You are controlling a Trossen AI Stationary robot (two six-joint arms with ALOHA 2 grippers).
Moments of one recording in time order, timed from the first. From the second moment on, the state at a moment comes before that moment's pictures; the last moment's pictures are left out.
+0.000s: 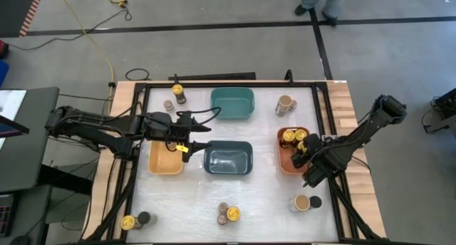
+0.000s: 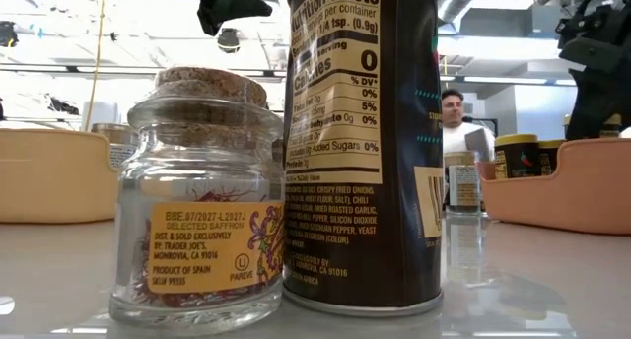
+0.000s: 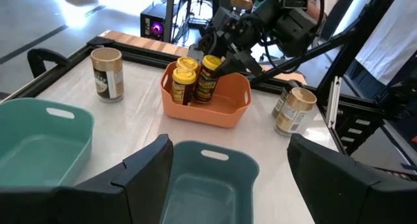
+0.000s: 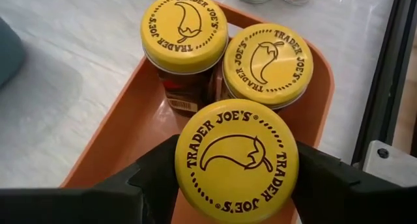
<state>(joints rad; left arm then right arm) -0.08 1.06 0.86 -0.01 -0.12 -0.23 0.68 1.20 0.76 -1.33 0.64 1.83</state>
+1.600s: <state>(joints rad) -0.08 1.06 0.86 -0.02 -0.12 -0.29 0.67 1.20 0.71 -1.27 0.59 1.76</state>
